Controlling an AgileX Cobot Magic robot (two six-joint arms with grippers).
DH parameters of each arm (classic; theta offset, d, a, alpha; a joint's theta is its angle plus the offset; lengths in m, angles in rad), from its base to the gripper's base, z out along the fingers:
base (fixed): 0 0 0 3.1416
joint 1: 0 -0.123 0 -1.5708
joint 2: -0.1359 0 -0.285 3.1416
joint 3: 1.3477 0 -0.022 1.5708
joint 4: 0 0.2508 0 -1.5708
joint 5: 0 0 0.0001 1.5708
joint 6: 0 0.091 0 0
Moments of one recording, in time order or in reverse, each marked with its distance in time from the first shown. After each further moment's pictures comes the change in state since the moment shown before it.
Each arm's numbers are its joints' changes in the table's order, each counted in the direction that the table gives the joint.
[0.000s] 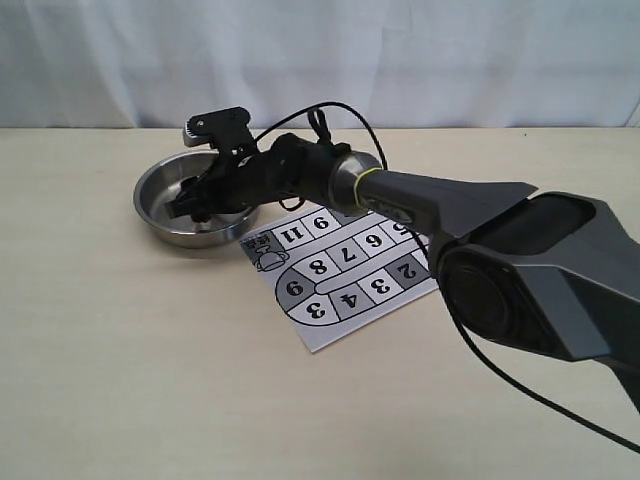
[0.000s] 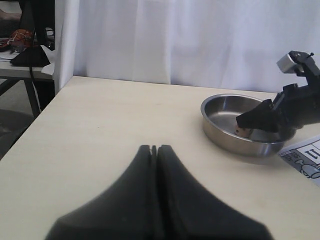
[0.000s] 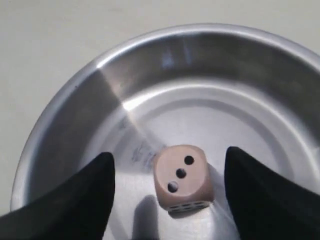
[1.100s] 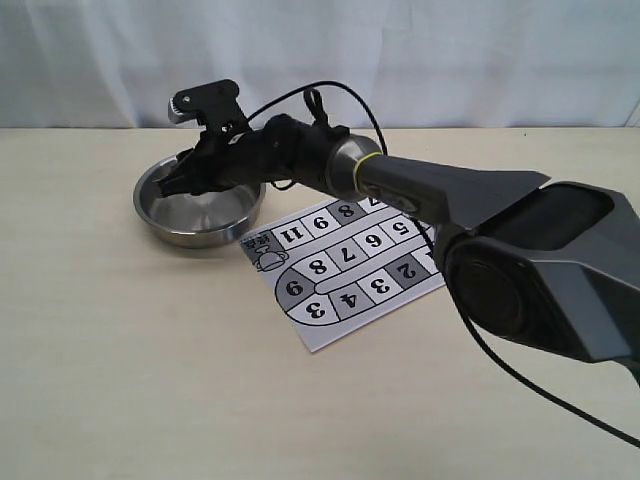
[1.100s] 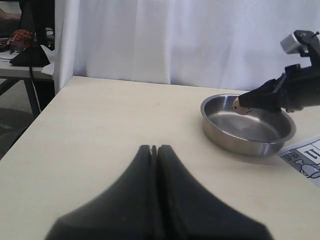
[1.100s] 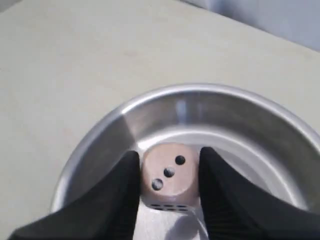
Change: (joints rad) left arm 0.000 0.000 0.000 0.000 0.000 0.000; right arm -0.016 0.052 0.000 0.000 -0.047 -0.052
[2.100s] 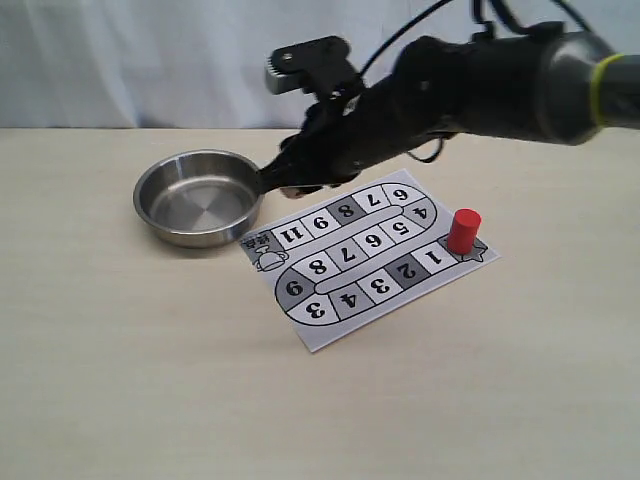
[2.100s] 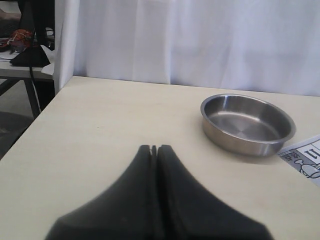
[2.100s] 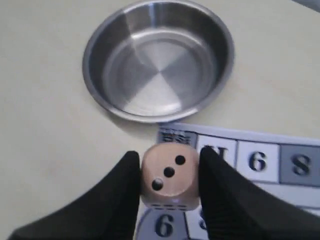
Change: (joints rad) left arm 0.000 0.000 0.000 0.000 0.000 0.000; right arm 0.074 0.680 0.760 -0.297 0.111 0.253
